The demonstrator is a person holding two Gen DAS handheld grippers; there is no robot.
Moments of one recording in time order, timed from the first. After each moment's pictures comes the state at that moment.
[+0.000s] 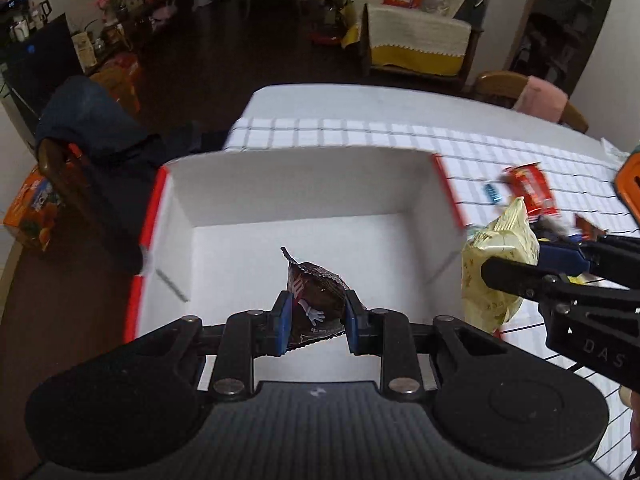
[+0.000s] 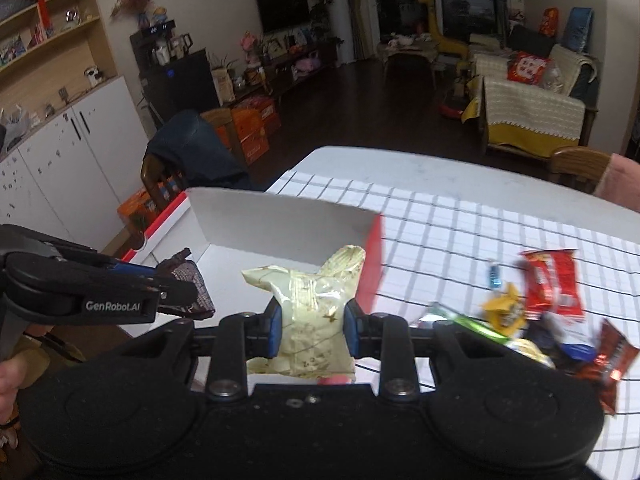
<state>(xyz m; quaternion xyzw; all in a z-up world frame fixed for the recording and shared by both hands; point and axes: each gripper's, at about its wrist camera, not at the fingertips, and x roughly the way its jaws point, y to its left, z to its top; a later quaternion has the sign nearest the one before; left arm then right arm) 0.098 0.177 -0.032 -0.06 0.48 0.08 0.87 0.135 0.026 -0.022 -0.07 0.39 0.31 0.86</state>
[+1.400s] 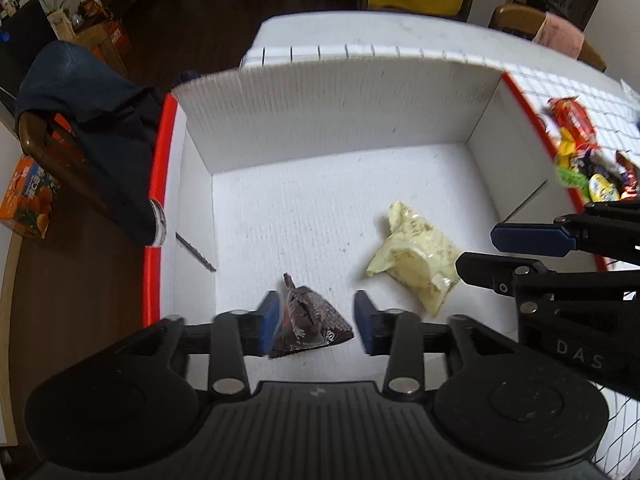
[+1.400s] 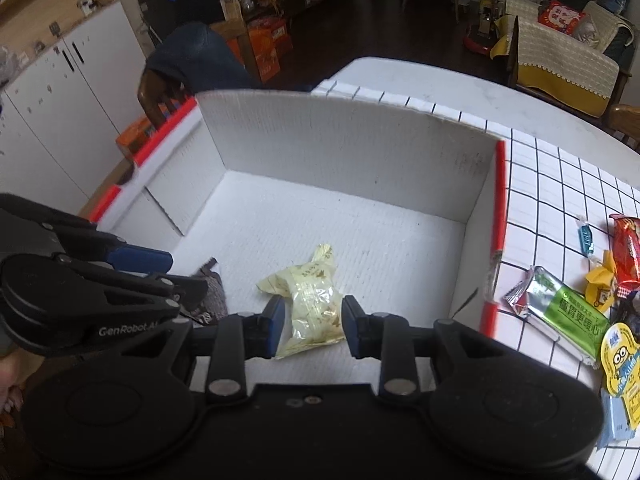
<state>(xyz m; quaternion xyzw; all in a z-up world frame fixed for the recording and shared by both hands) 0.112 0.220 -0.087 -0.03 0.55 0.05 0.84 0.143 0.112 -0.079 -0.11 0.48 0.31 0.81</state>
